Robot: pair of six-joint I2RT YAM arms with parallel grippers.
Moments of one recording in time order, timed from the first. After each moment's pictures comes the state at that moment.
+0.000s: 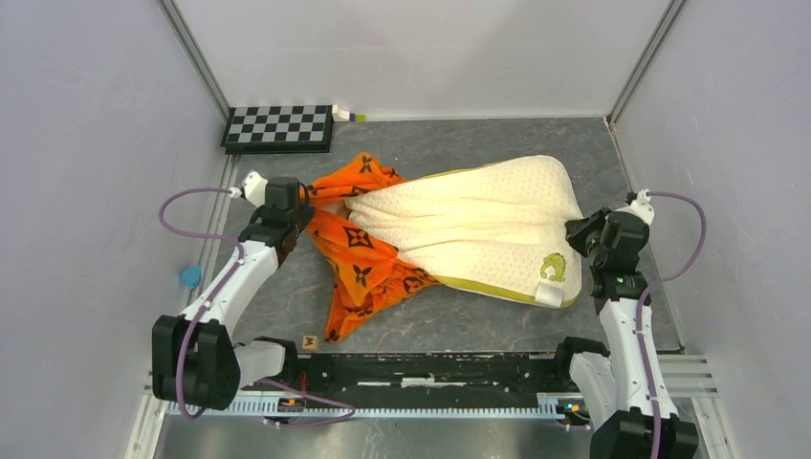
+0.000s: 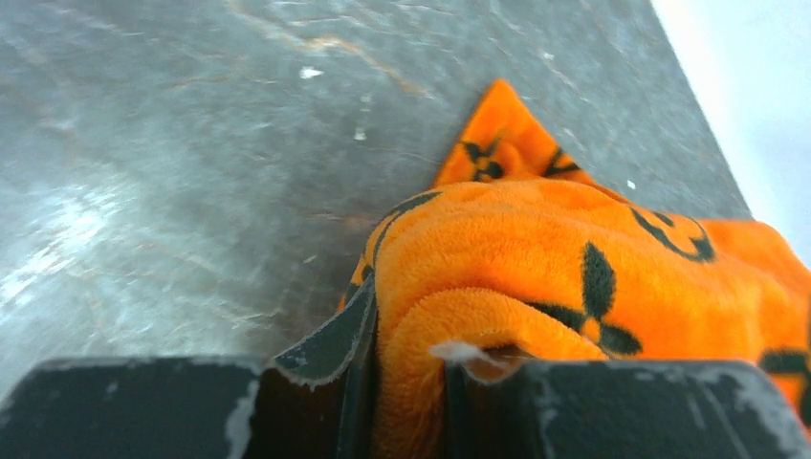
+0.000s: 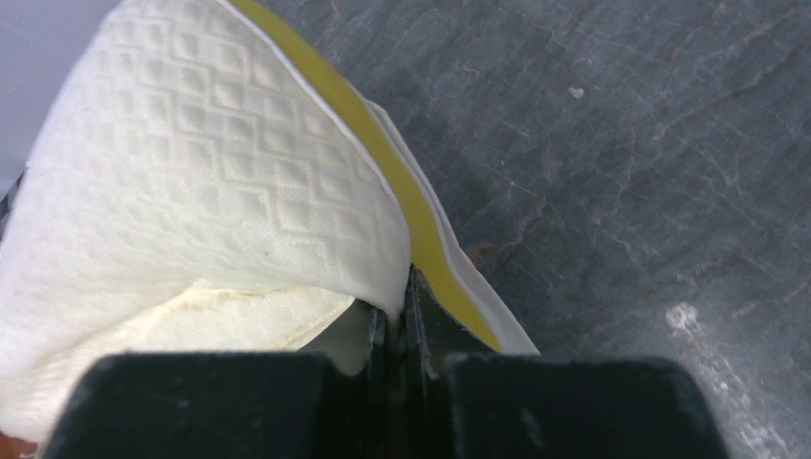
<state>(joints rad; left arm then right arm) -0.15 1.20 0.81 -0.32 -0.43 -0.99 -0.17 0.76 0.55 -0.24 0.02 0.61</state>
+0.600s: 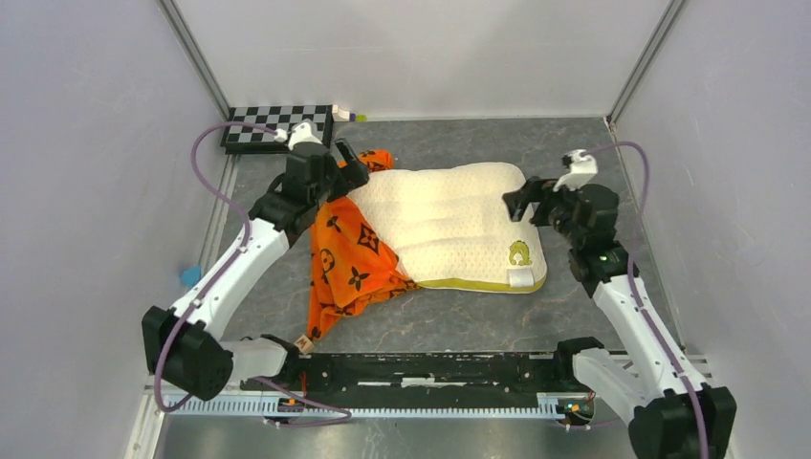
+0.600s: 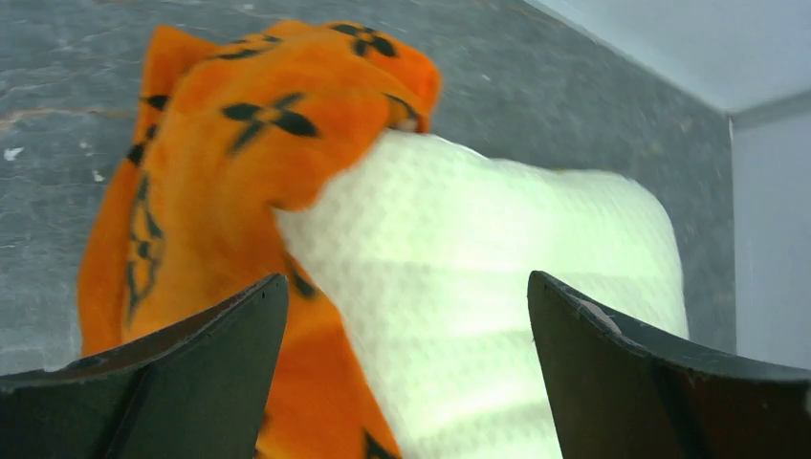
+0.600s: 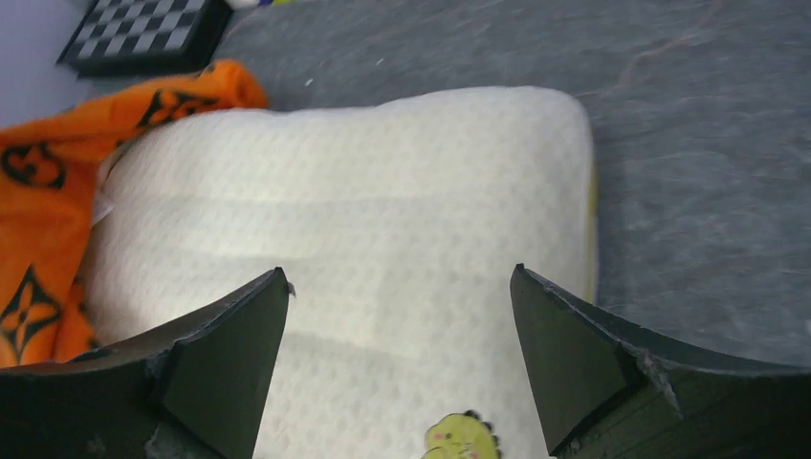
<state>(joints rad) -0.35 1.27 1.07 -0.30 -0.20 -0.69 0.08 0.91 0.71 -0.05 -0.19 0.30</state>
